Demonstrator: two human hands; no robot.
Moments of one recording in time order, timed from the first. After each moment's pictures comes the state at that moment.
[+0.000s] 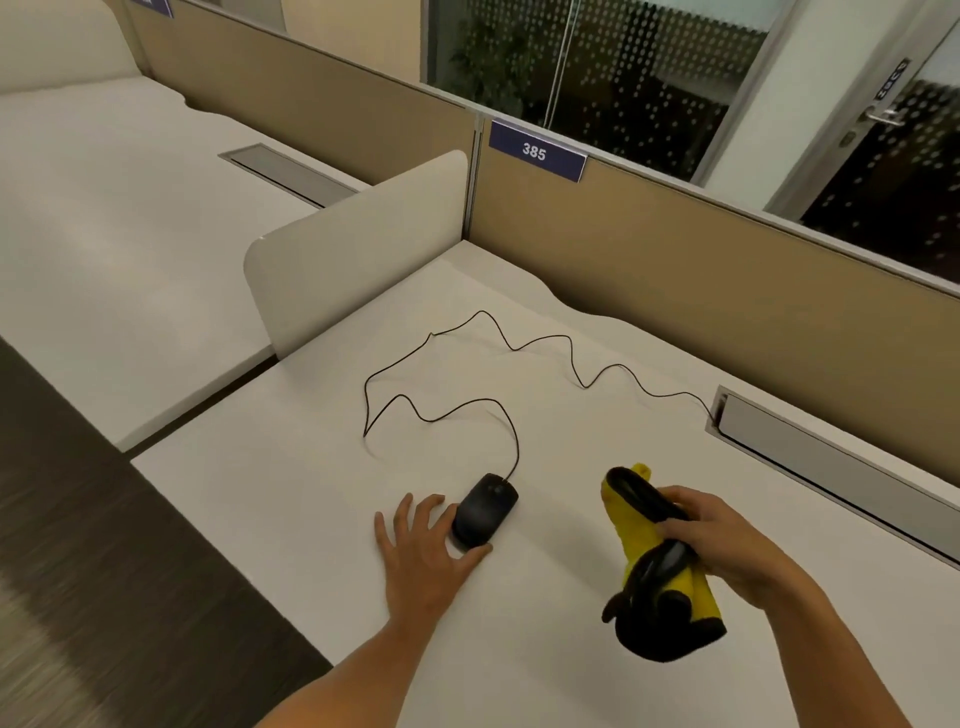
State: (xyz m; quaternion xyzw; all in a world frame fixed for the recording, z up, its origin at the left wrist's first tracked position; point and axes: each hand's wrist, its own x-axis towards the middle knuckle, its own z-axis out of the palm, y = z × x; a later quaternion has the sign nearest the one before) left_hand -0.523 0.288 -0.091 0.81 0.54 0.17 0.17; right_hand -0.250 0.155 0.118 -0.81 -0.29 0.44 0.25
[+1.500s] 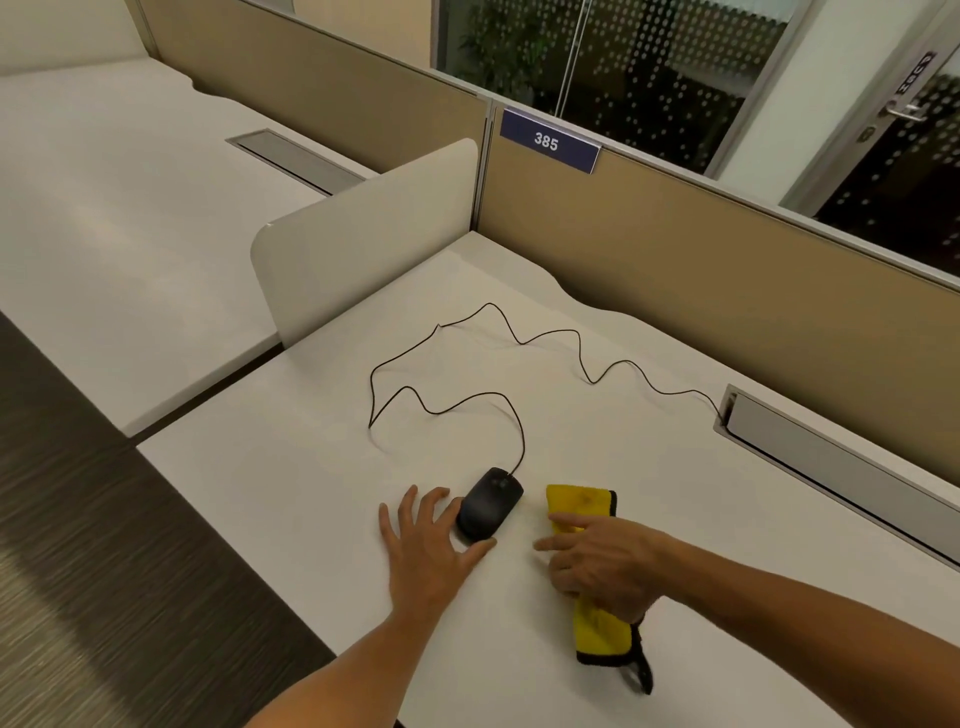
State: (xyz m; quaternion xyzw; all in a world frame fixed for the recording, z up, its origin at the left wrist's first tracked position) left_hand -0.522 0.288 -0.090 0.82 0.54 0.16 0.14; right_hand -0.293 0.213 0.050 -0.34 -0.89 0.10 -0.30
